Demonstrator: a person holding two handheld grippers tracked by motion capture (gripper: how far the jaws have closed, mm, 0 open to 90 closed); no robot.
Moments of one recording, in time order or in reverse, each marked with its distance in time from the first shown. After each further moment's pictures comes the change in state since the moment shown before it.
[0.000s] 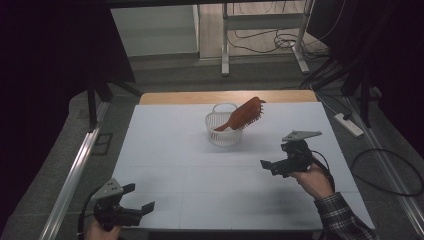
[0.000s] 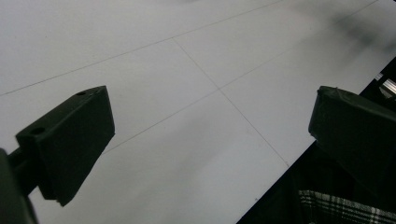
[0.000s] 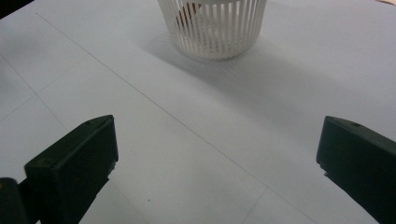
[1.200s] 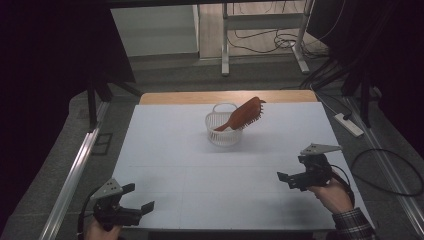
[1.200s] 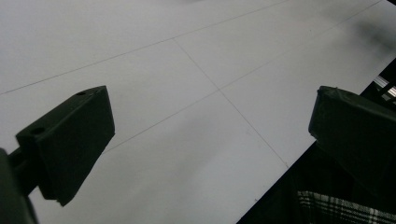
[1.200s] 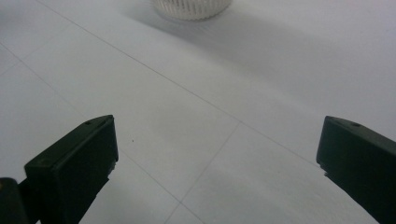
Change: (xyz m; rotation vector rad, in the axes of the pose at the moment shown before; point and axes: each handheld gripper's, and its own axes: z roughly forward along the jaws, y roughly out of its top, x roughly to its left) left arm 0.001 0.000 0.000 -0.004 -0.003 -0.010; right arm -0.011 -0.042 -0.033 0.023 -0.048 0.024
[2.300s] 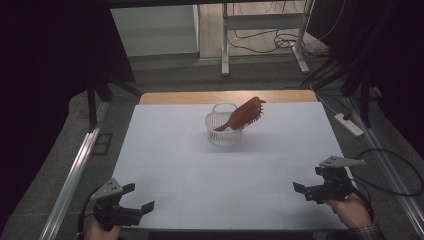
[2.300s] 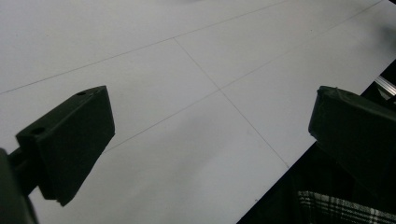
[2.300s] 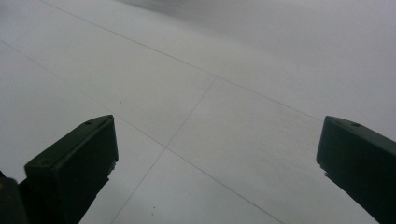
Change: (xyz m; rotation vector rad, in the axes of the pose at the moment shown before) left arm 0.000 0.000 0.000 0.003 0.002 -0.001; right arm -0.009 -0.036 -0.033 0.004 -0.046 0.063
